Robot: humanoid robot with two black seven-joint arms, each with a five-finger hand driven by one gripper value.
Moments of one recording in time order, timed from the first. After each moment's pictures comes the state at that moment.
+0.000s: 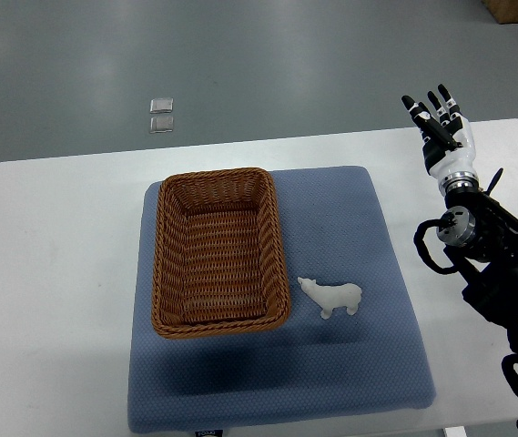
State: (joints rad) left arm -0.02 0.00 -0.02 -0.14 0.01 -0.08 -0.06; right arm 0.66 -0.08 1.08 0.61 -0.29 -0.05 0.45
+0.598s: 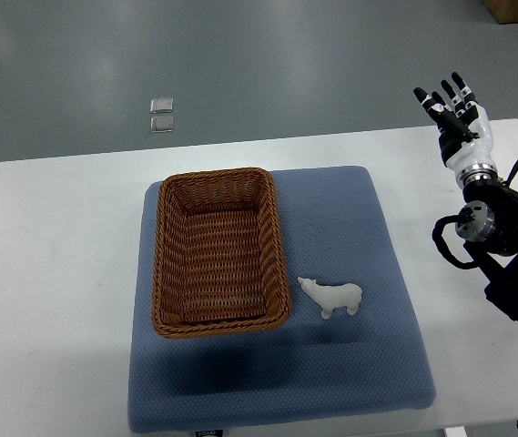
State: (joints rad) left arm -0.02 0.00 -0.02 -0.14 0.01 -0.08 -0.06; right arm 0.64 -0.19 1.01 0.73 -0.31 -0.10 0.44
